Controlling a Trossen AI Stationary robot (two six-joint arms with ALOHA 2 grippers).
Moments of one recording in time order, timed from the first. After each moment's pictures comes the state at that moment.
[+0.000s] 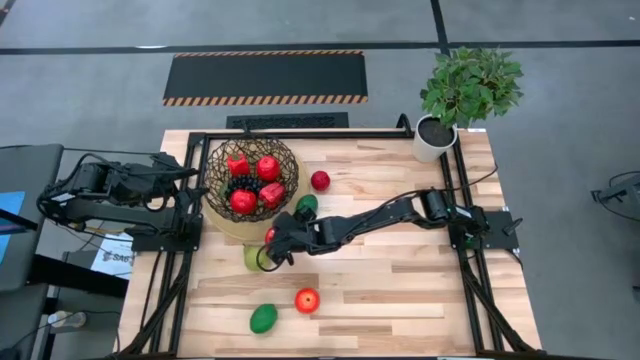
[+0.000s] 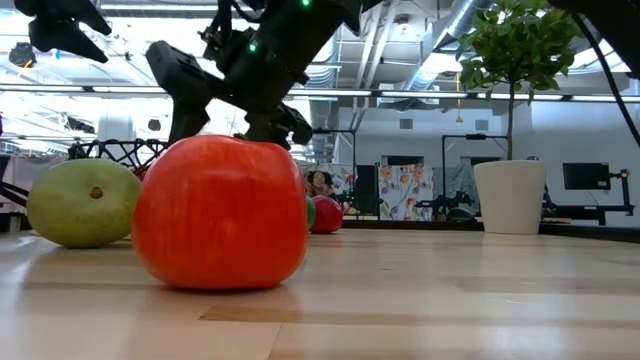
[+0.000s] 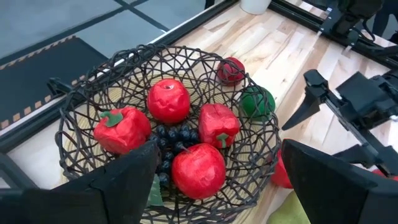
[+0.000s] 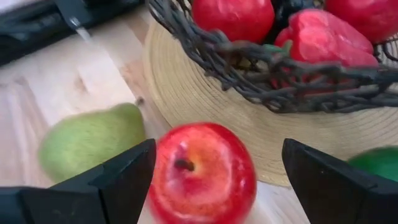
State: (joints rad) left arm -0.03 0.39 0.94 -1.22 -0.43 -0.54; right arm 0.17 2.31 1.88 -0.37 0.50 0.62
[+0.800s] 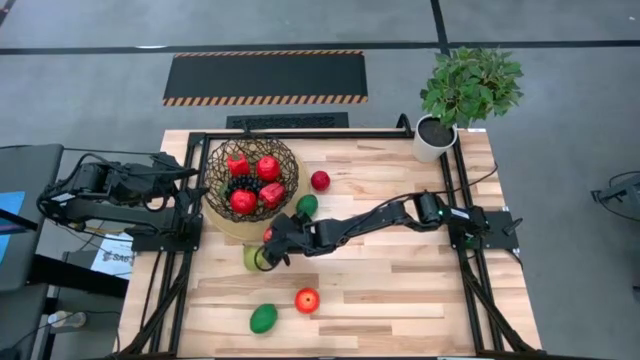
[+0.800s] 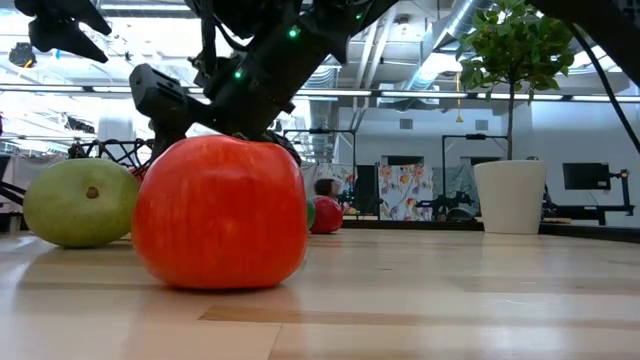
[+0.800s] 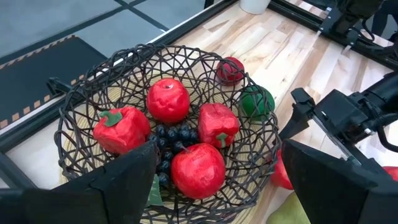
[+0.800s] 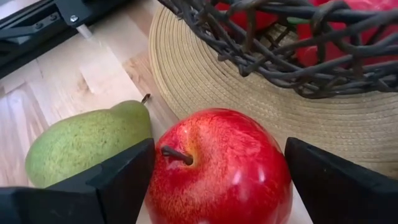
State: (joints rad) left arm -0.03 0.39 0.94 -1.22 -0.43 -0.54; right arm 0.17 2.40 1.89 -0.36 0.43 0.71
